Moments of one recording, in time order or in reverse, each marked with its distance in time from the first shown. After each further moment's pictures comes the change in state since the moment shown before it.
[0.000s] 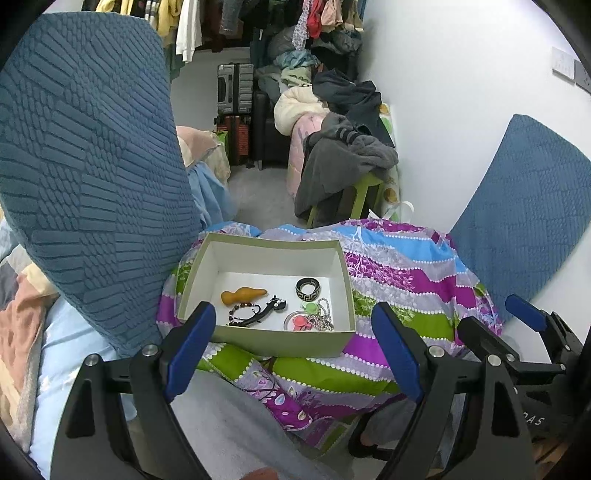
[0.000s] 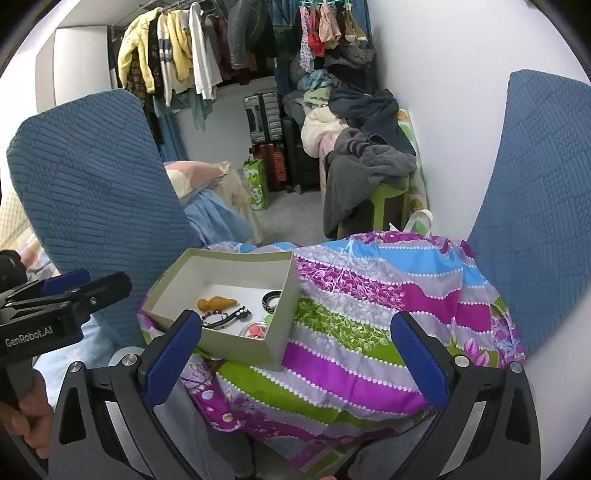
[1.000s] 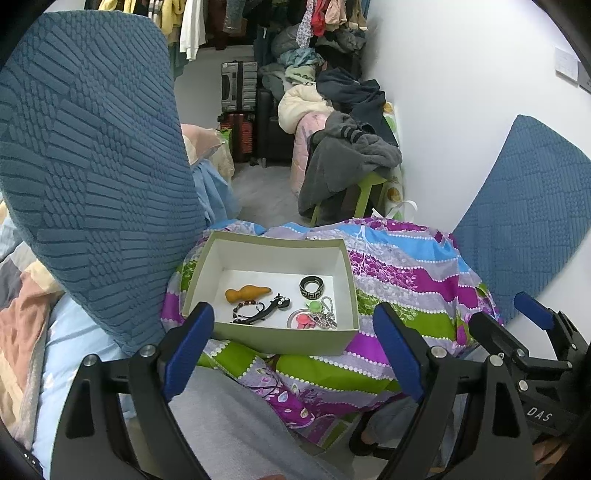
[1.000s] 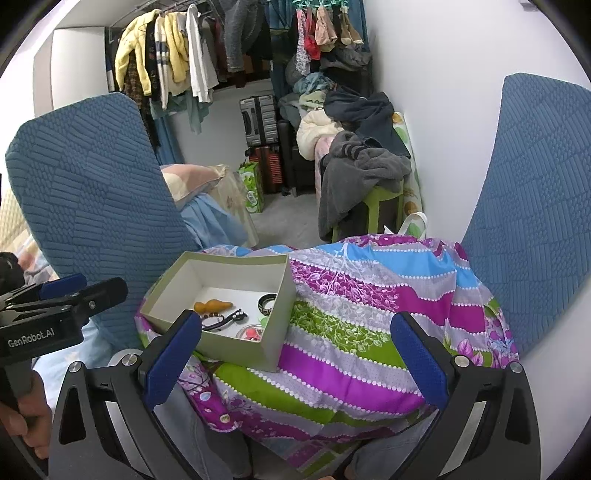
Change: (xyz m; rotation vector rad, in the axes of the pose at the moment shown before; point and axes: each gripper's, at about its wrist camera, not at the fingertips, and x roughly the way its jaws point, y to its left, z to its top) left arm -0.001 0.005 0.000 -0.013 0.006 0.014; right arm -0.007 -0.002 0.003 0.001 -0.013 -0.018
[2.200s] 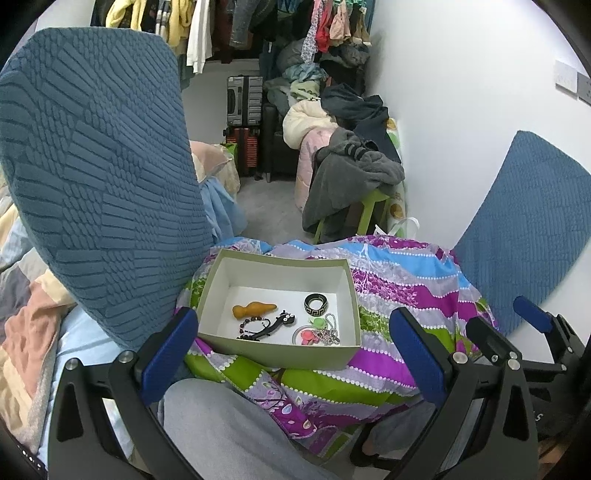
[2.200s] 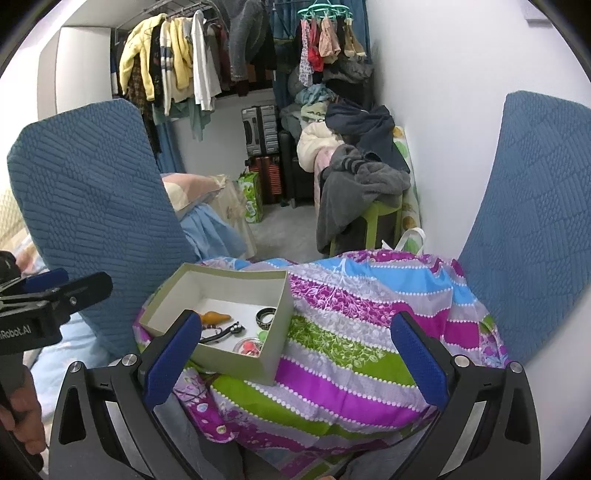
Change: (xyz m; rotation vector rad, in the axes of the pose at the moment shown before) left arm -0.015 0.005 0.013 -0.012 -0.054 0.011; right arm -0.007 -0.007 0.013 -0.024 -0.039 -0.005
